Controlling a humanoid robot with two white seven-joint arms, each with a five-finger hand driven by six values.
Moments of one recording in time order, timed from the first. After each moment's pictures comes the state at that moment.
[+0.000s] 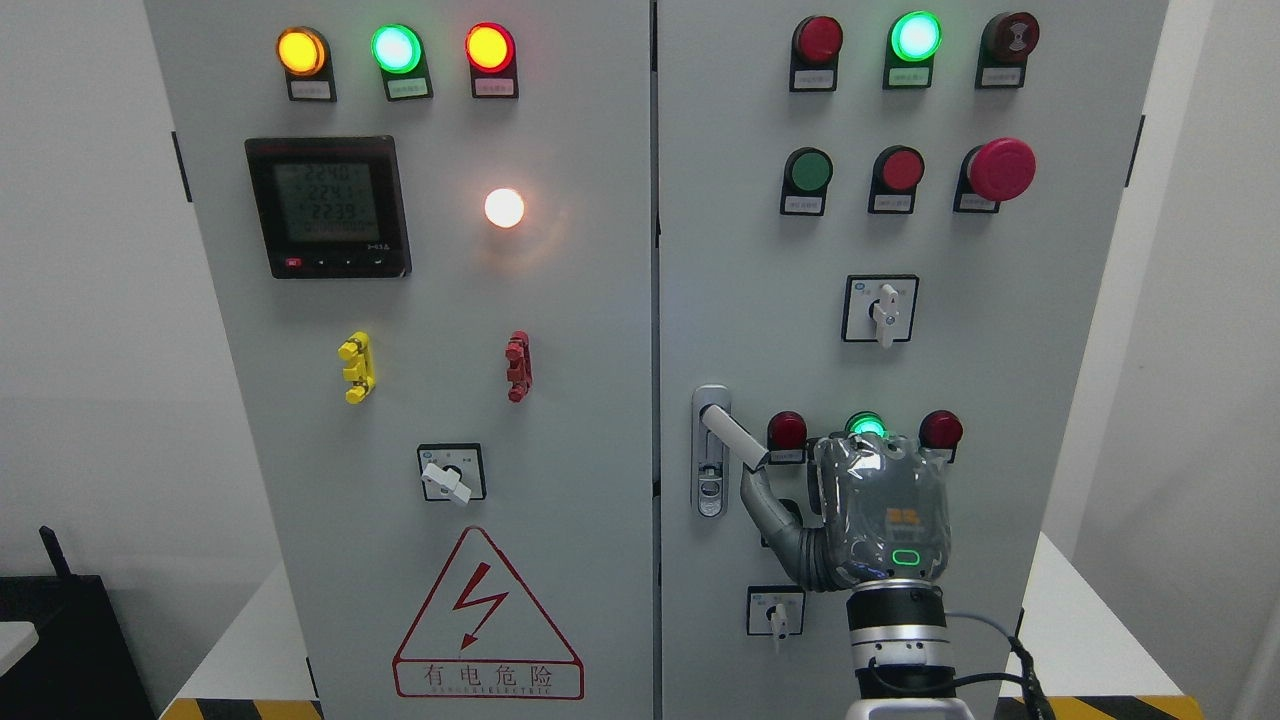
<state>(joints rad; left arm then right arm) -0.05 -0.04 0.00 0.00 0.12 -0.12 -0.14 -0.50 0.13 0.17 -1.72 1.48 0.22 -0.07</state>
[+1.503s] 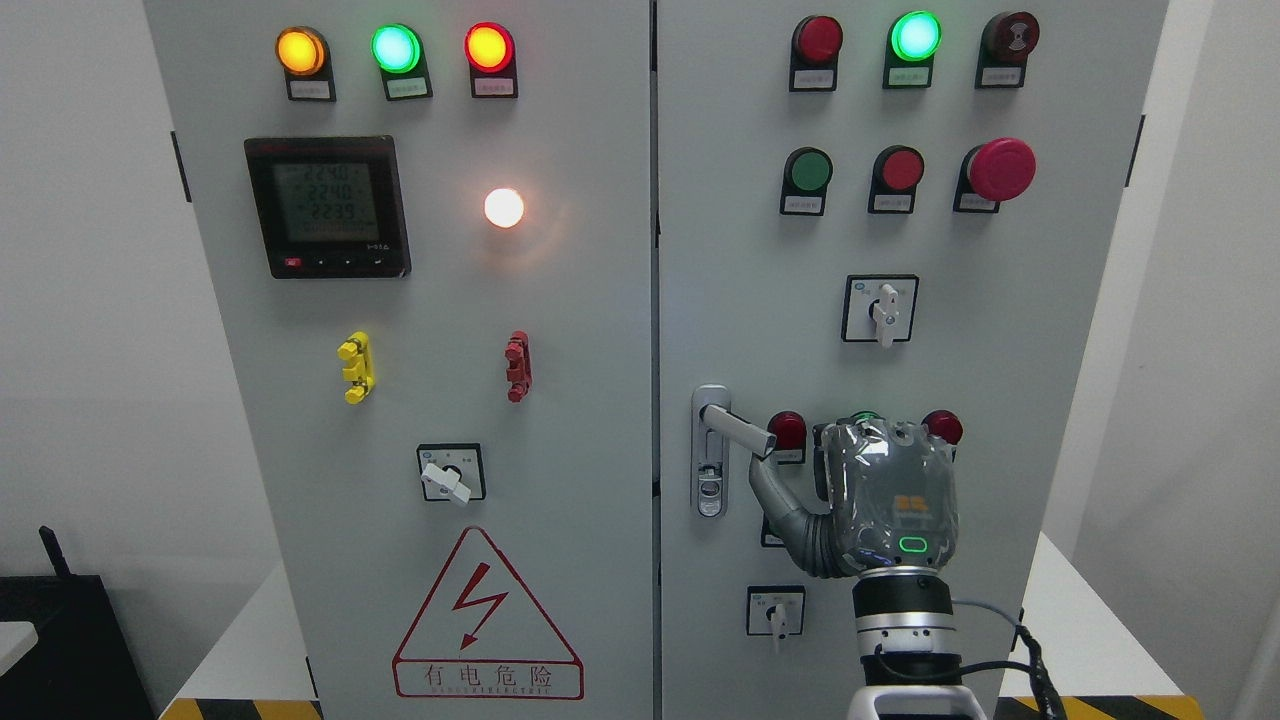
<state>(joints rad) -0.05 -0.04 0.00 0.00 0.12 -0.12 -0.14 -0.52 0.13 0.16 -1.72 1.47 0.21 -0.07</state>
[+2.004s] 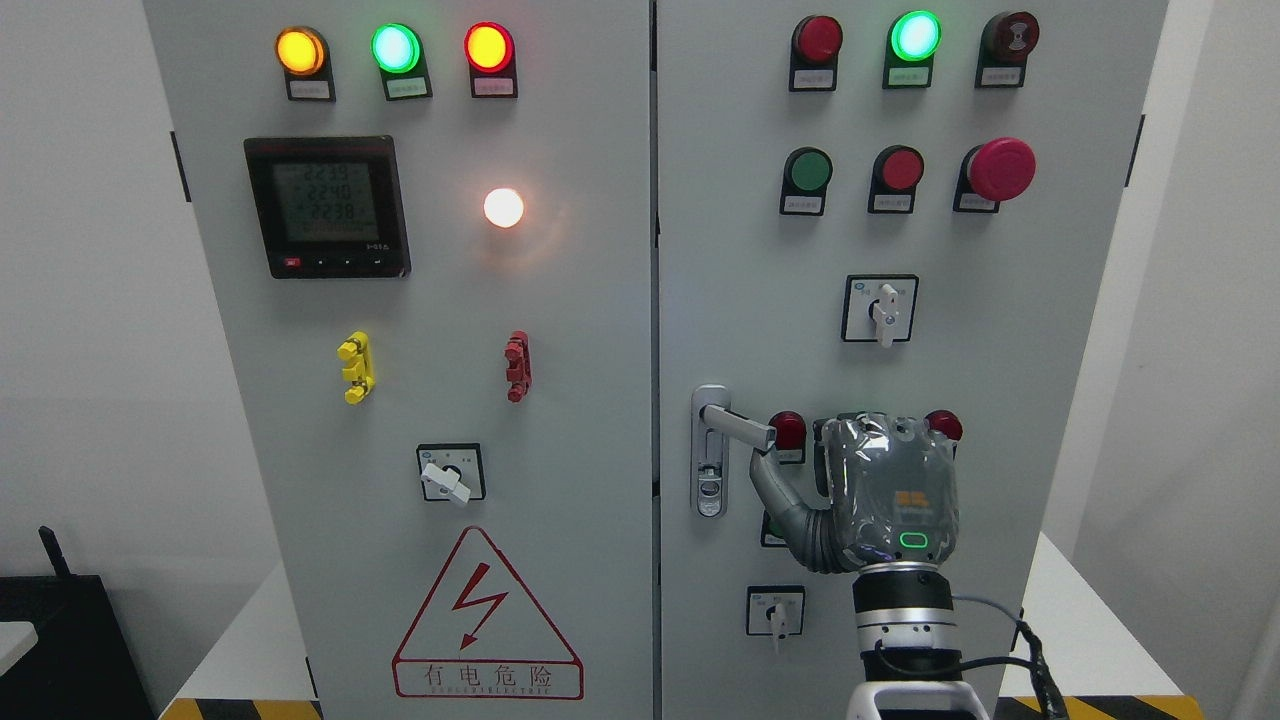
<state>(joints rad) -0.05 -0.04 0.00 0.00 0.12 -0.12 -0.14 -0.53 0.13 0.16 -1.72 1.47 0.21 -0.07</state>
